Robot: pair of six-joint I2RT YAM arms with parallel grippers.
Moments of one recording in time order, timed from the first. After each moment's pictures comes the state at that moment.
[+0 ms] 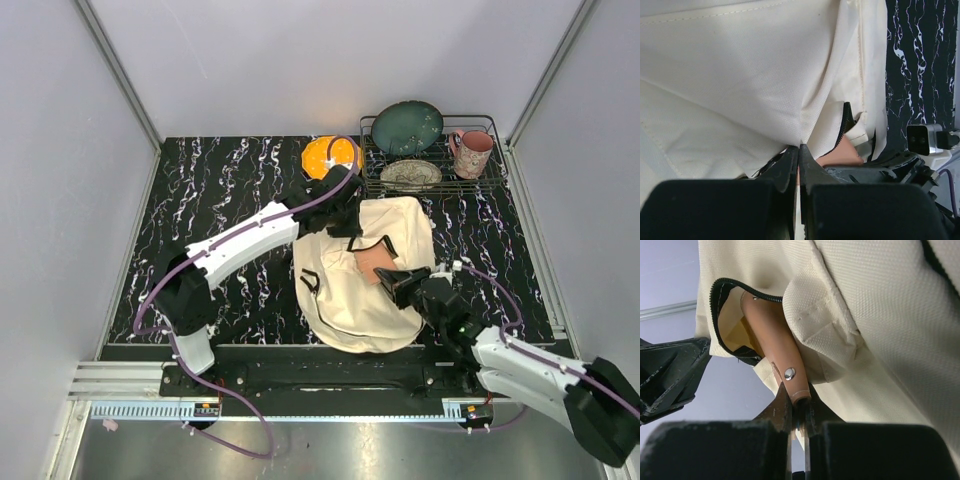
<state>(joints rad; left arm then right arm) -0.85 1.78 1.61 -0.66 -0.03 -0.73 0.72 0.77 0.14 0.28 0.23 1.65</state>
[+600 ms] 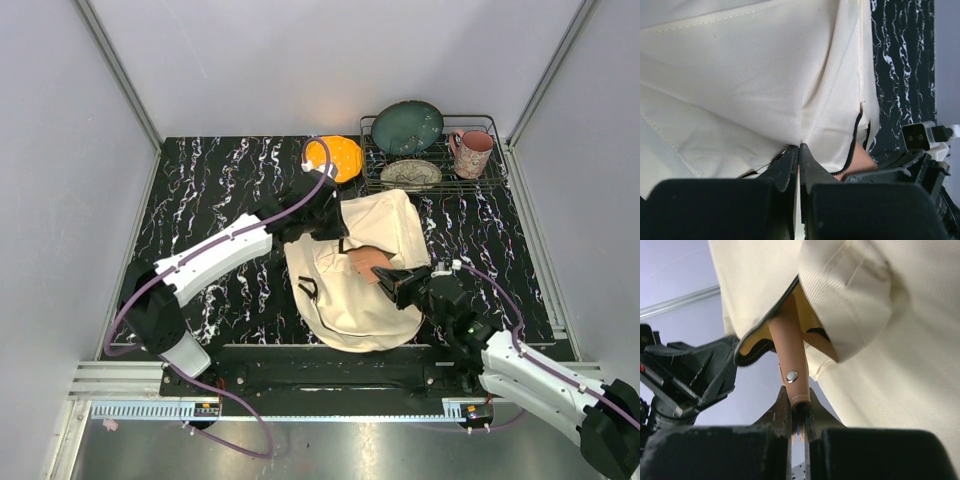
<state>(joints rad) -0.80 1.62 1.43 -0.57 -0.03 -0.74 0.72 0.70 0.20 0.22 0.11 1.77</state>
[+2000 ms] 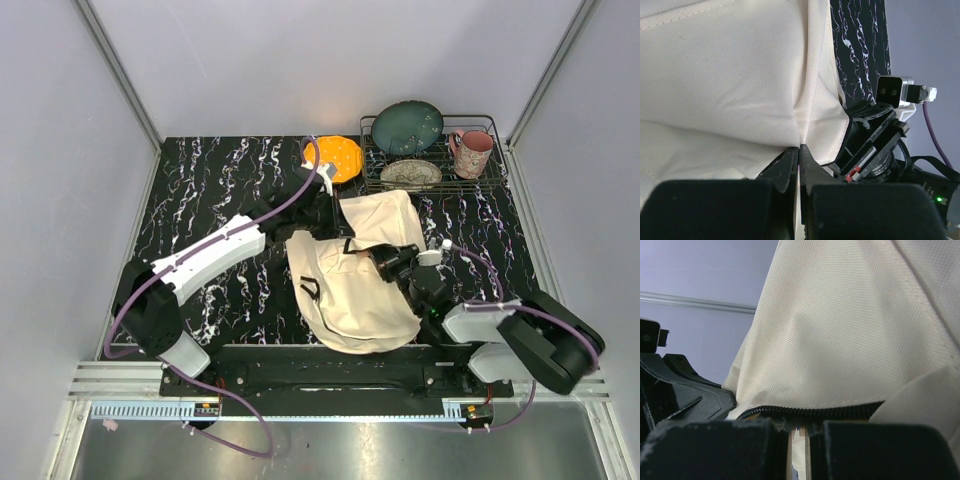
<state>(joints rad) -0.75 1.57 1.31 -0.39 0.22 -0.75 0.72 1.27 0.19 1.00 0.35 1.40</state>
